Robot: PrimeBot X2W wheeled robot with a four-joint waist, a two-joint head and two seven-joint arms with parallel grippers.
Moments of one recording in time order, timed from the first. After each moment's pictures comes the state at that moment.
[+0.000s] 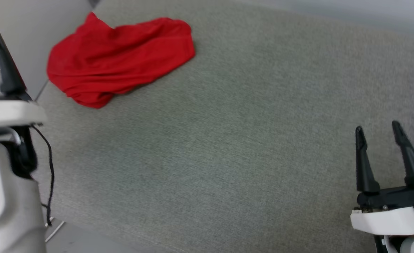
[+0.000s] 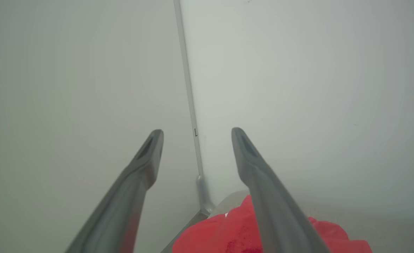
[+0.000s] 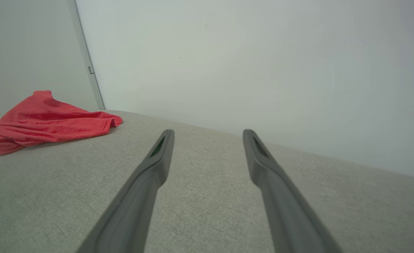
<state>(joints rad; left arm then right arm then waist) -0.53 0.22 0.24 0.23 -0.16 -0.02 -0.26 -0.01 -0.05 -0.06 -0.15 -0.03 0.13 -0.26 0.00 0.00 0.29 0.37</state>
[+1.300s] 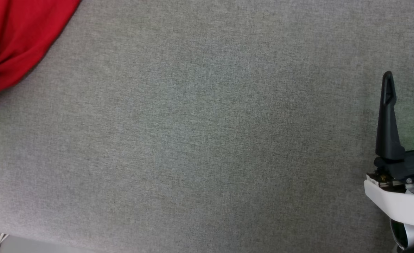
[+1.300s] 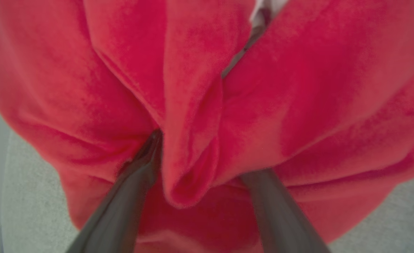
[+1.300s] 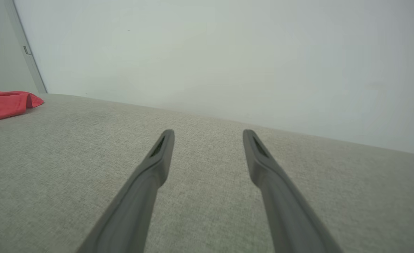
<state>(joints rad) -0.94 0.73 -0.20 0.71 -0.89 -0.13 0.75 -0.17 -0.05 -0.05 -0.38 -0.10 0.13 -0.26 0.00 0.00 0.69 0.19</state>
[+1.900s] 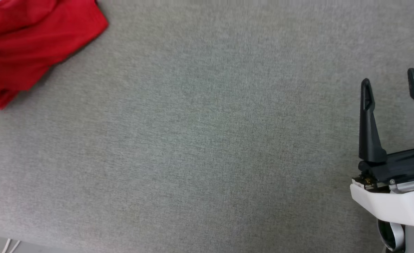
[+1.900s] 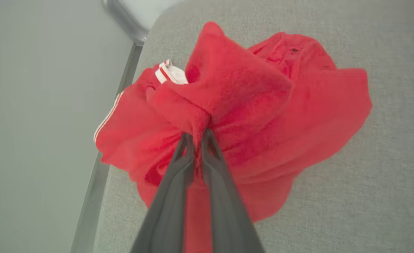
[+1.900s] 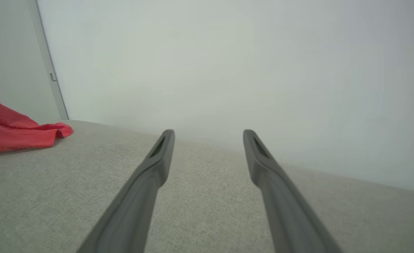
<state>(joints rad) -1.00 0.83 -0.41 0.65 -0.86 -0.13 0.51 -0.16 -0.05 0.00 -0.33 -0.07 0.13 -0.26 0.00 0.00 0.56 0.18</state>
